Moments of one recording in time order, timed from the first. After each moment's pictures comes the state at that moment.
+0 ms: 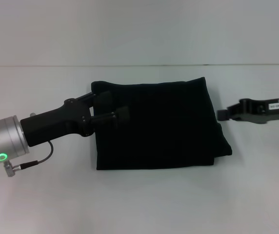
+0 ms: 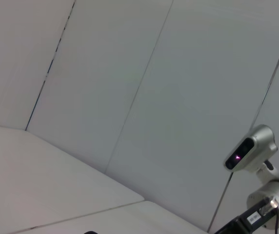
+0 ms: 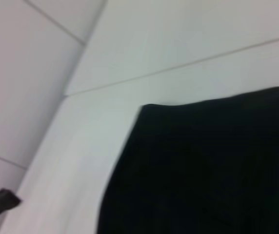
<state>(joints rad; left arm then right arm) -0.58 -2.09 0.50 0.47 1.88 1.59 -1.35 0.75 1.92 -0.78 -0.51 -2.13 -1.35 2.33</state>
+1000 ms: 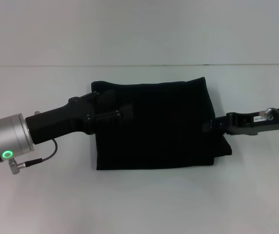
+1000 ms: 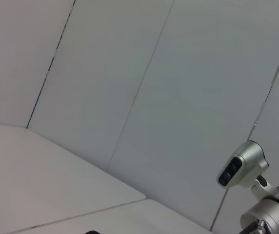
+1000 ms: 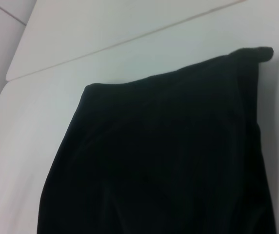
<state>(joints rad) -0.59 -2.09 0.51 0.46 1.88 1.56 -1.36 0.78 1.96 -0.81 -0.45 -2.22 -1.20 2.37</state>
